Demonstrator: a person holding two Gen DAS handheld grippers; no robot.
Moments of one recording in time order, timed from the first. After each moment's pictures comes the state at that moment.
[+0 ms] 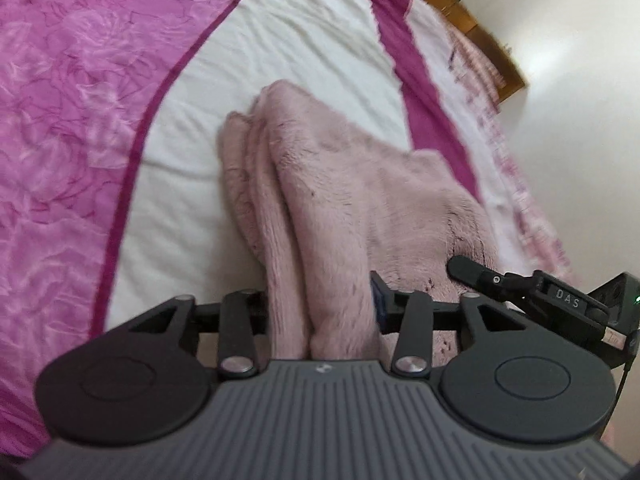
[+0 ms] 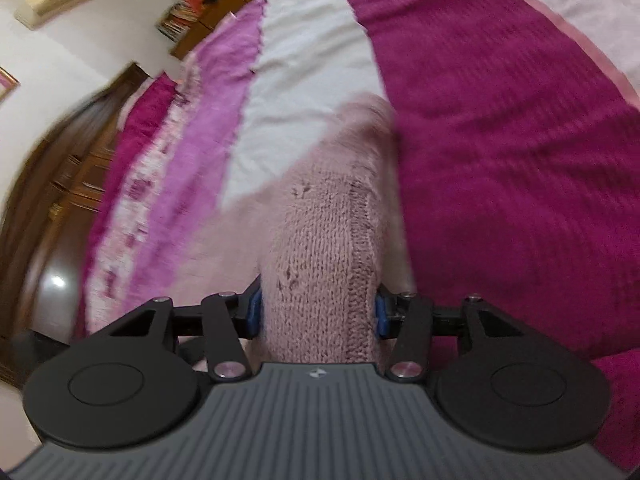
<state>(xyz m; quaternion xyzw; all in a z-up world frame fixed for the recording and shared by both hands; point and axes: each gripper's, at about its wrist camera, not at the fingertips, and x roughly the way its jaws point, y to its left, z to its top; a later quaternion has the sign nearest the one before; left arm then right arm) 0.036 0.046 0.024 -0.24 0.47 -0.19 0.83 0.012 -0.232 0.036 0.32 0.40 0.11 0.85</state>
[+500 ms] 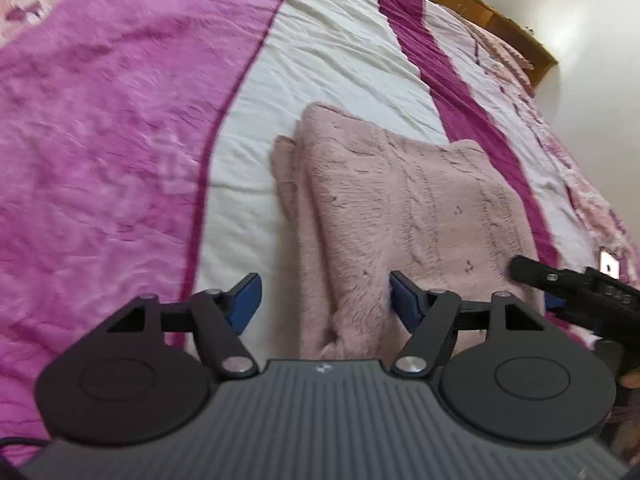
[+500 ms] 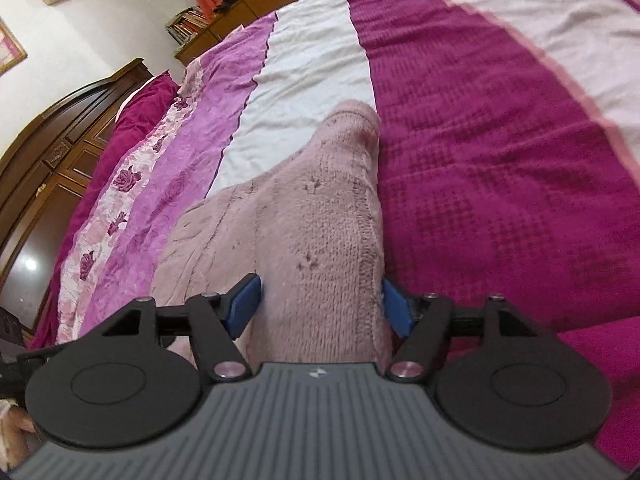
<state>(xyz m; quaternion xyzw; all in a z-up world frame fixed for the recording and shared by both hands) -0.003 0.050 0.043 -0.13 0.43 -0.12 0.88 -0.034 -0.222 0.045 0.27 0.36 0.09 0.89</state>
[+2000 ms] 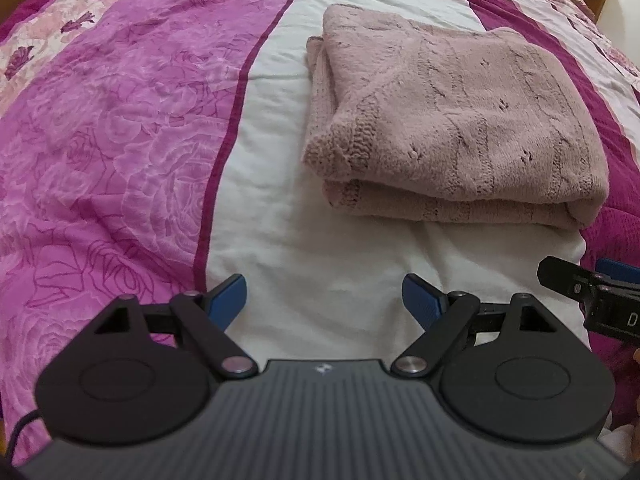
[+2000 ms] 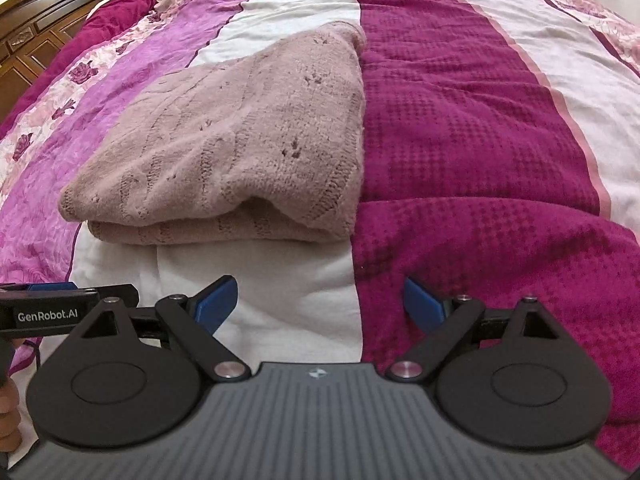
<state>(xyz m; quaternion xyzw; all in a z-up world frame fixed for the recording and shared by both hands) -0.076 0.001 0.017 -0.01 0.48 -0.01 0.88 -0.110 -0.172 0.014 0.11 0.43 0.03 0.90</state>
